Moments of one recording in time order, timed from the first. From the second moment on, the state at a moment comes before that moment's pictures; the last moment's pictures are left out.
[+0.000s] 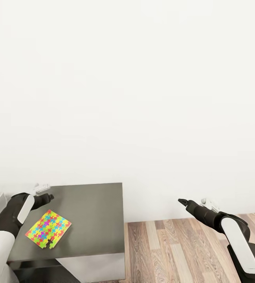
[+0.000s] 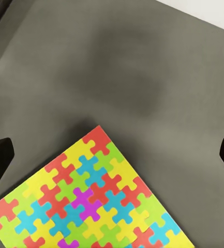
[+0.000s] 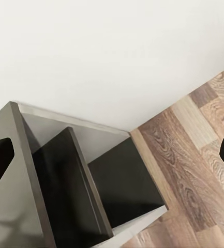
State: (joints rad) left arm -0.73 0.29 0.19 -0.77 0.34 0.70 0.15; right arm -0.30 -0.17 -0.11 -1.53 -1.01 0.80 -0.40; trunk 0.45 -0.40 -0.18
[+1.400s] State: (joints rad) left arm -0.73 0.33 0.19 -0.77 0.35 0.72 0.15; right arm -0.29 -0.16 -0.11 -1.53 -1.01 0.80 -0.40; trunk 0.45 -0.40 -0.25
